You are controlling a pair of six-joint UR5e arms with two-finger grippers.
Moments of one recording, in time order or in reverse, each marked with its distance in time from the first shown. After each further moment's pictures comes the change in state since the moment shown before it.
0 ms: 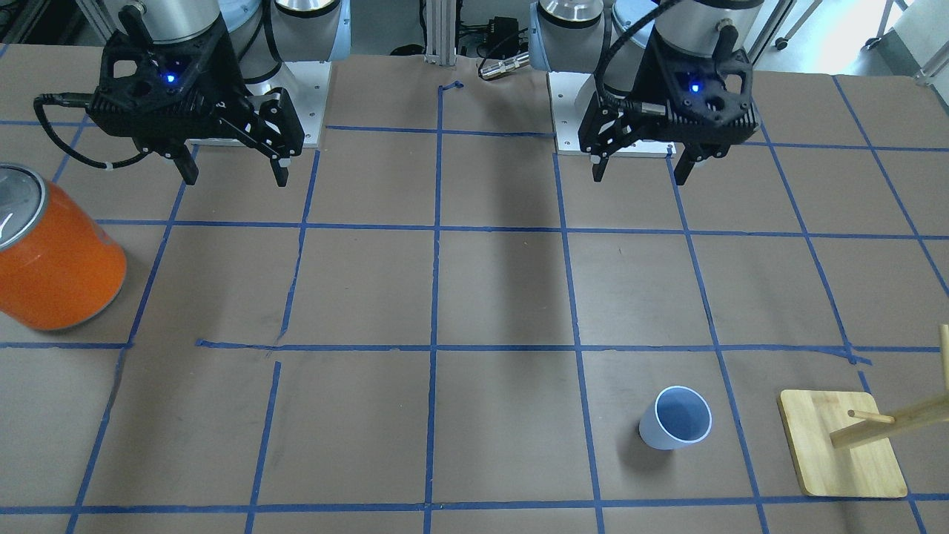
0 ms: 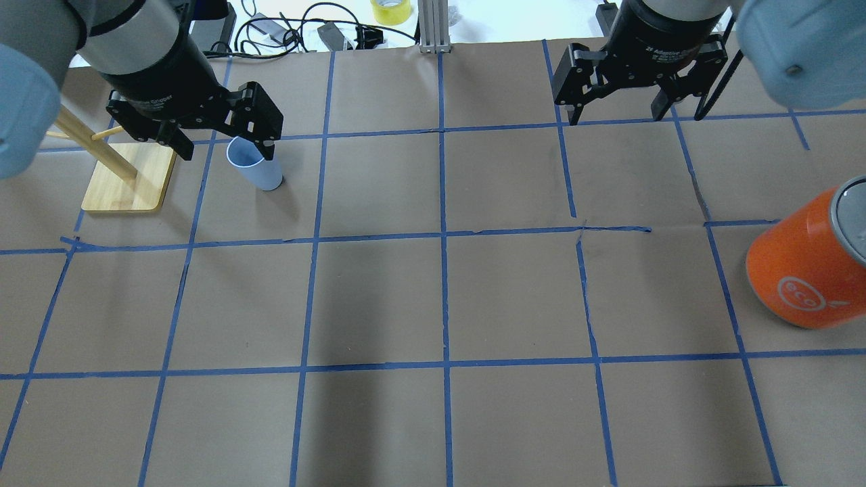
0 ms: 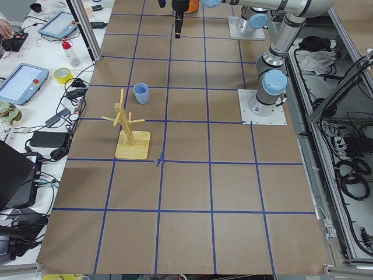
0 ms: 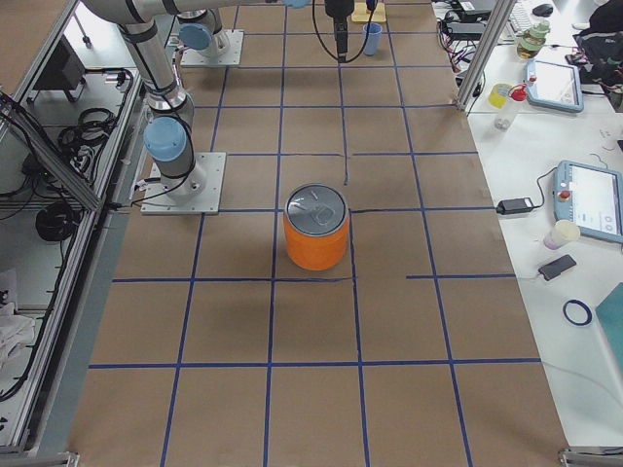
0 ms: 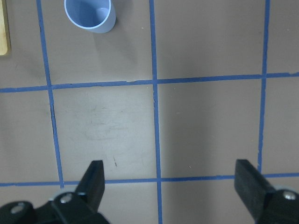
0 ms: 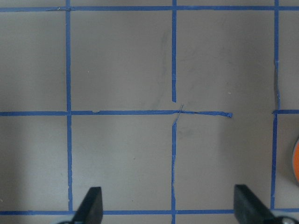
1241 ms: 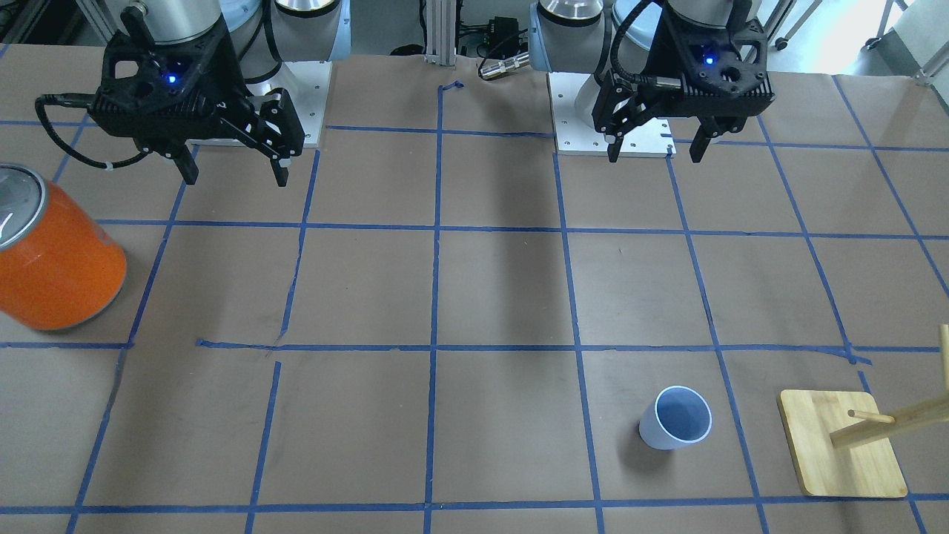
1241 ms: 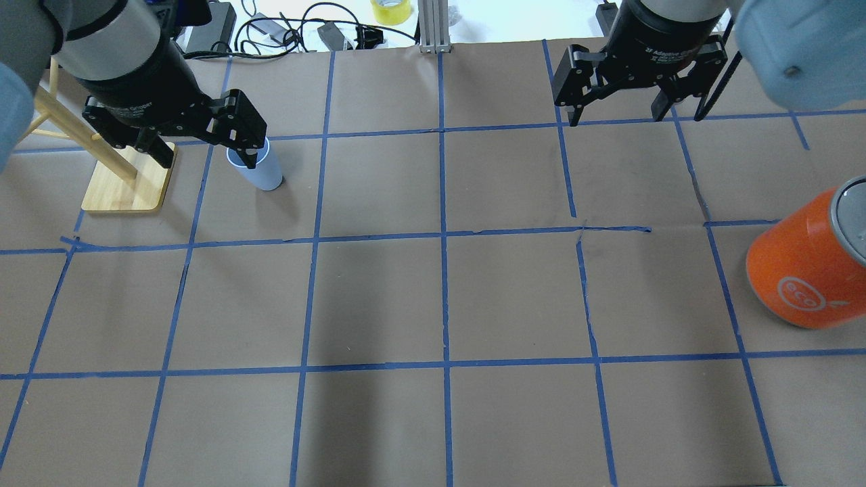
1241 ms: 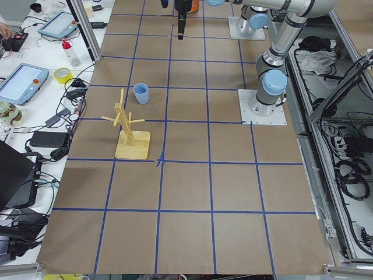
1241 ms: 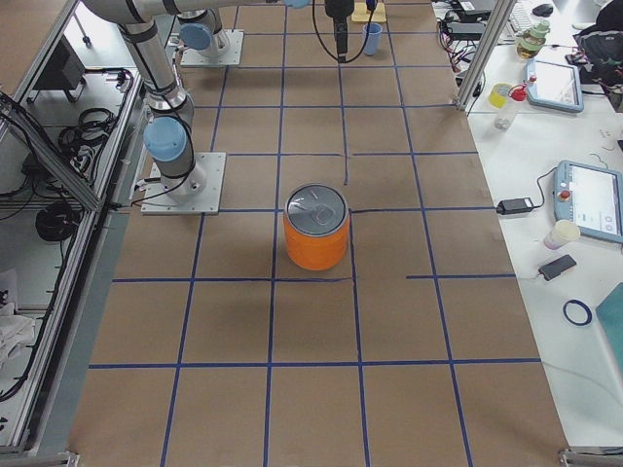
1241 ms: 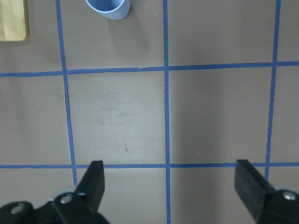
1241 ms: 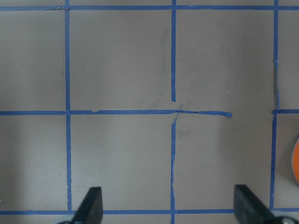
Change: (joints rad) left arm 0.012 0.009 -0.002 -0.033 0.031 -0.001; right arm 0.002 0.000 0.002 0.000 -0.004 0.000
